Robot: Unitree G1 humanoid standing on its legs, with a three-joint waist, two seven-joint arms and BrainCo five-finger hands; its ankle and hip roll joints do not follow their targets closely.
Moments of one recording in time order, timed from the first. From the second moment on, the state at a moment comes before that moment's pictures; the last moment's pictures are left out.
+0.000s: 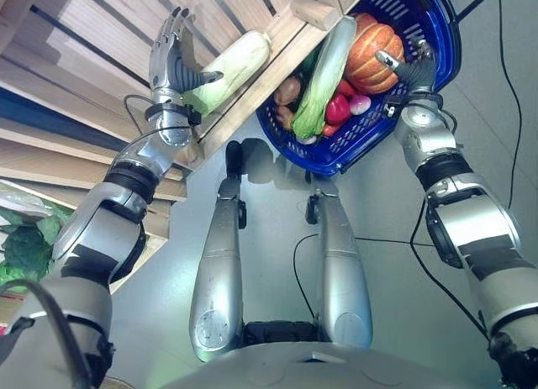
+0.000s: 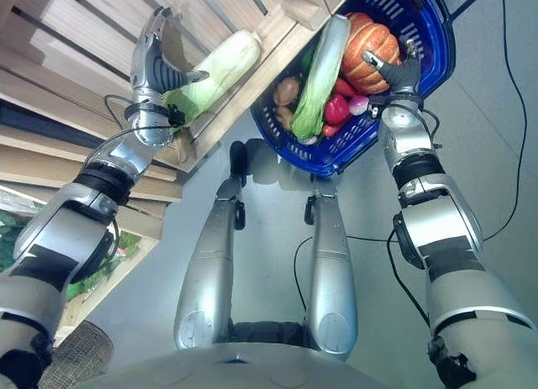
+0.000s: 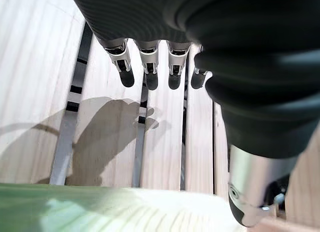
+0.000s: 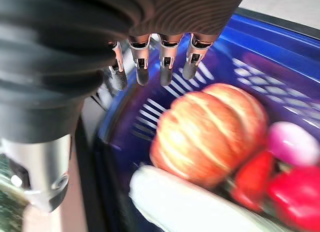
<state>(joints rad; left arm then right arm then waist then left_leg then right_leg) -0.98 0.57 -0.58 0.86 0.12 -0.20 0.61 -1.04 -0.49 0.33 0.99 0.43 -0.17 -0.43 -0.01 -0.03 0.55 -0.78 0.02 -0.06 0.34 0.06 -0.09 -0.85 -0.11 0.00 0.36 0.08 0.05</state>
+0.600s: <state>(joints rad) -0.99 0.56 -0.67 1.09 0.16 -0.24 0.53 -0.91 -0.50 0.22 1.09 0.46 -0.31 -0.76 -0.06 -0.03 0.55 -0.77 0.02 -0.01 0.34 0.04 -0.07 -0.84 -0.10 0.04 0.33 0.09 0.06</state>
